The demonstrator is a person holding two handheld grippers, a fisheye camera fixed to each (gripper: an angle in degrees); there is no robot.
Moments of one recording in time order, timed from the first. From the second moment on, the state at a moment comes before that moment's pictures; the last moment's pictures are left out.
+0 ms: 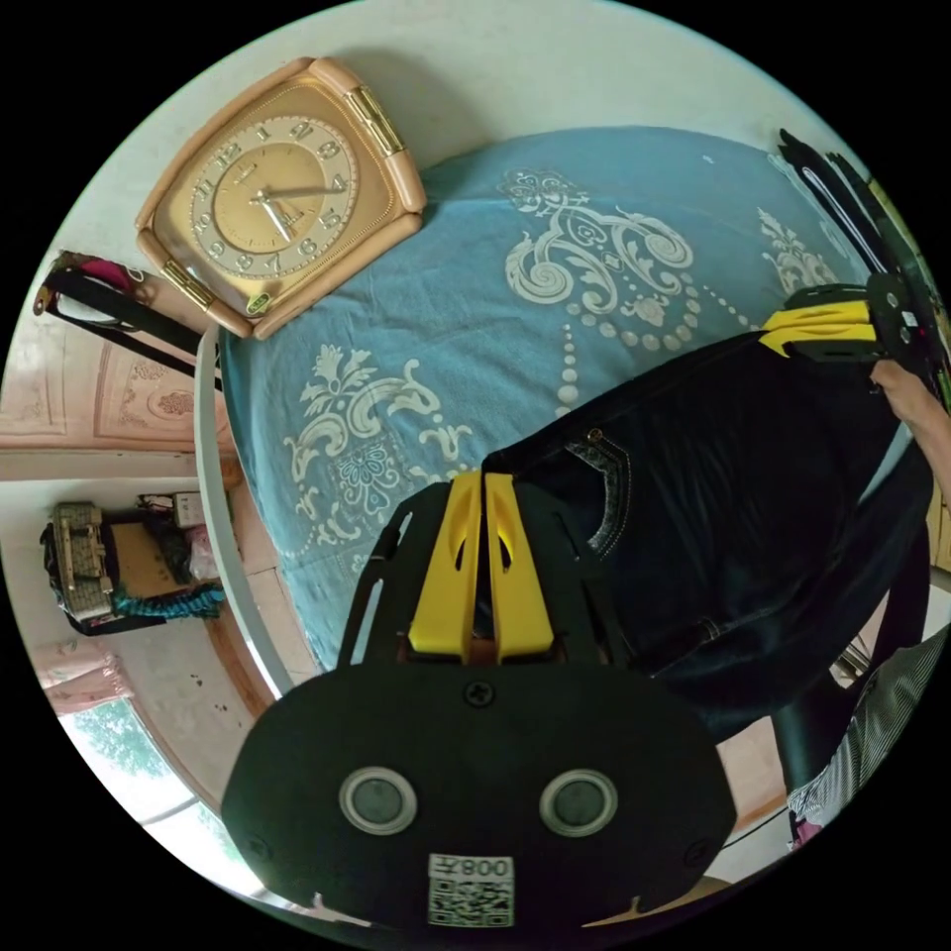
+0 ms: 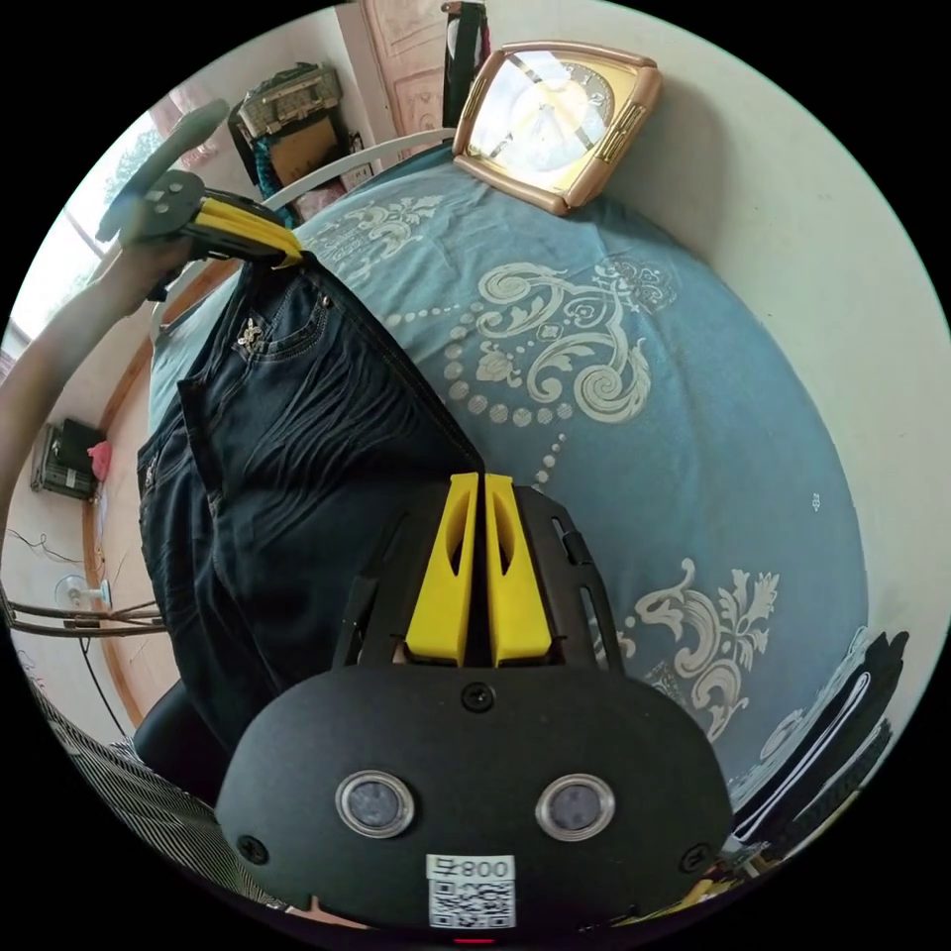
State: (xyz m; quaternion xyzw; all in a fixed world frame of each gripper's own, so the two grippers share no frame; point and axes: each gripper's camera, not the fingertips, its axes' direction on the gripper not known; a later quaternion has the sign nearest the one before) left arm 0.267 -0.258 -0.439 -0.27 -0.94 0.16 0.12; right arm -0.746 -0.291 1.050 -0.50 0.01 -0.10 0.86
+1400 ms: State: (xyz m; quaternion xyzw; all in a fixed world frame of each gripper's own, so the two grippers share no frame) left arm 0.484 0.217 -0.449 -0.21 -0.95 0.17 0.16; right arm -1.047 -0.256 0.764 -0.51 -0.09 -0.21 0.83
